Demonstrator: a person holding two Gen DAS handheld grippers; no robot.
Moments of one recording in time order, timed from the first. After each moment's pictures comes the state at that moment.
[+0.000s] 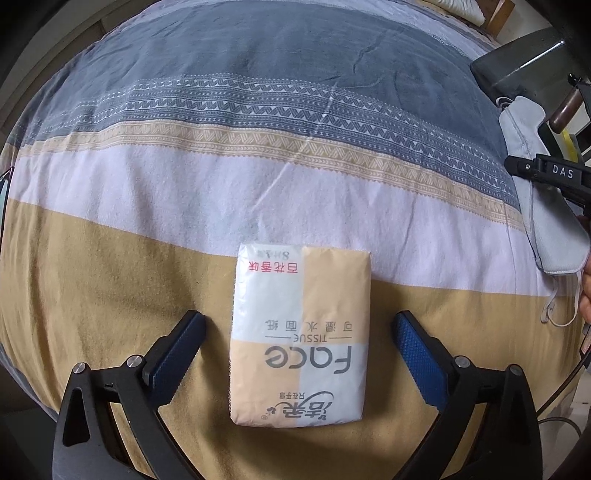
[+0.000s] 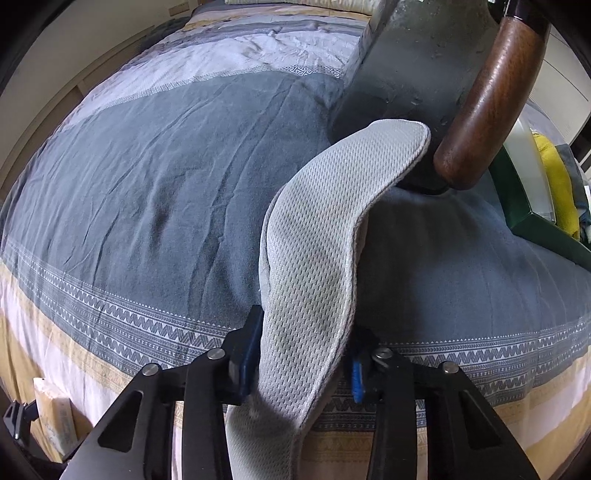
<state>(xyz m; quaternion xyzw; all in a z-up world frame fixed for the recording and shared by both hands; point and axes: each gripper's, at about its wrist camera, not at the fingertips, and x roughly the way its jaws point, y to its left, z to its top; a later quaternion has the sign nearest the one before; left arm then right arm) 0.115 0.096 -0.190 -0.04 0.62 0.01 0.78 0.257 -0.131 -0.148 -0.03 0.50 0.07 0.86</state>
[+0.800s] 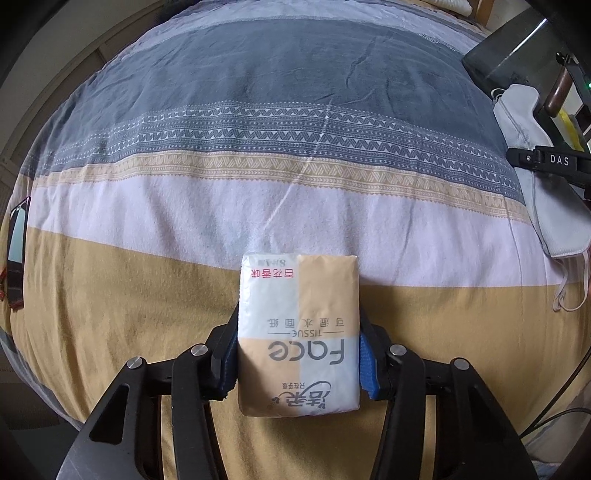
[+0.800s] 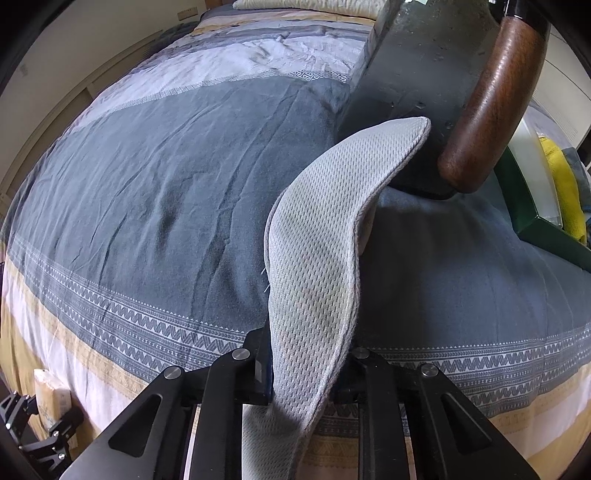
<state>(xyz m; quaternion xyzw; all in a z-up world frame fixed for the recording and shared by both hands) 0.115 0.085 -0.165 0.02 0.60 0.02 0.80 0.256 -0.138 -0.148 -0.03 0.49 0.09 0.87</state>
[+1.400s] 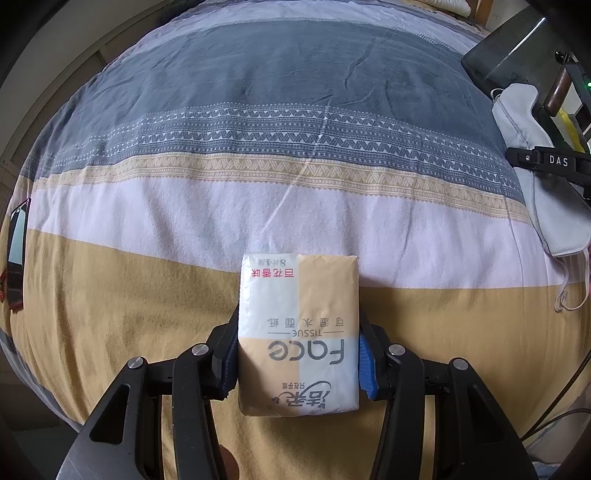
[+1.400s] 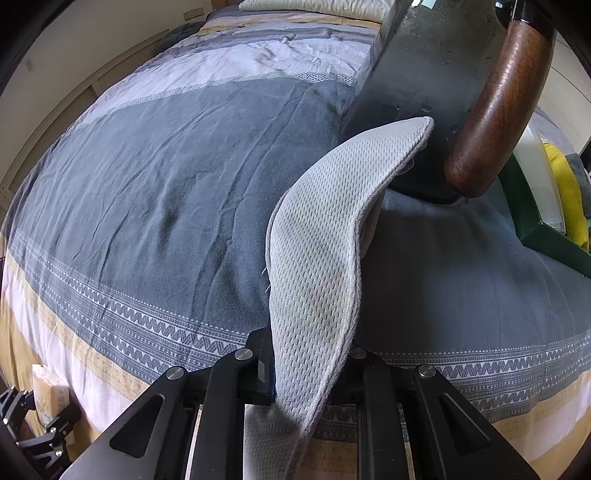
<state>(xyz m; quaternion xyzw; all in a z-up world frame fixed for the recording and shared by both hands) 0.116 0.081 -0.167 0.02 0.59 0.02 0.80 0.256 -0.135 -0.150 -0.03 0.48 0.09 0.87</state>
